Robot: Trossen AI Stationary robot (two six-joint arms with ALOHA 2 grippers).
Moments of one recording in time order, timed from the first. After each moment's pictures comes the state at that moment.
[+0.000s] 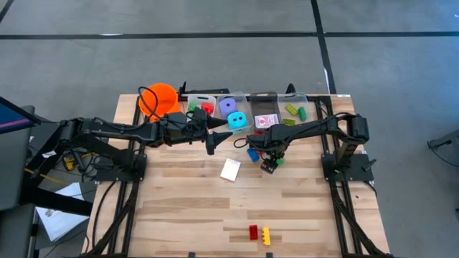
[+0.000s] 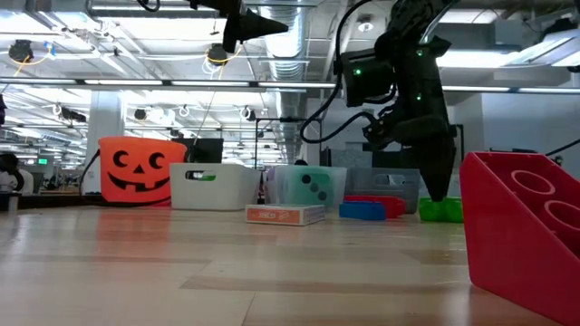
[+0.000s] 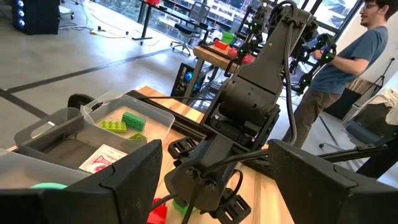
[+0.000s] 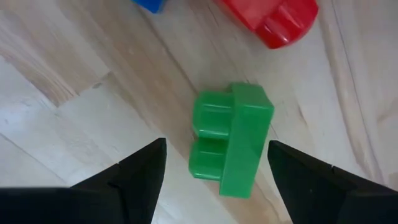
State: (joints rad) left arm 0.05 1.28 0.92 0.27 -0.21 -0.37; right arm -0.11 1.79 1.14 -1.03 0.00 0.42
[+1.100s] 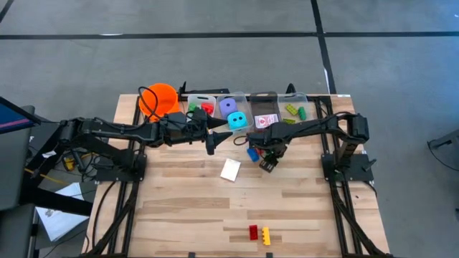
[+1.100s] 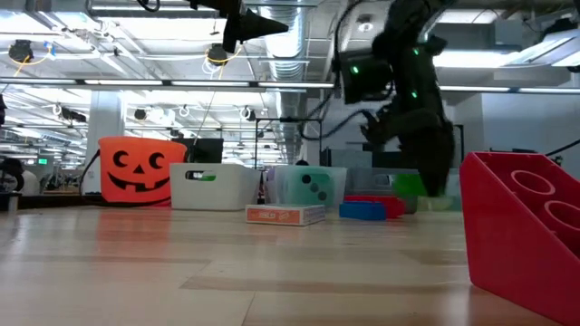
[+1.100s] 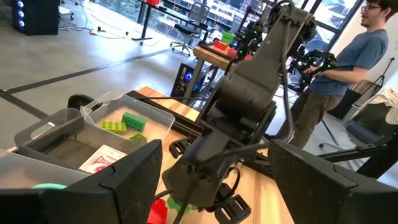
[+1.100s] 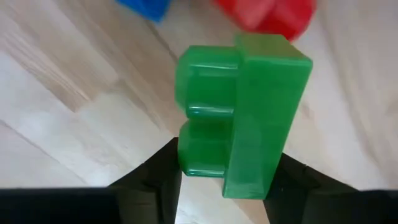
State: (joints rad) left arm 0.05 1.28 0.92 0.27 -0.21 -0.37; right arm -0.13 1.79 1.14 -1.04 -0.04 0.46
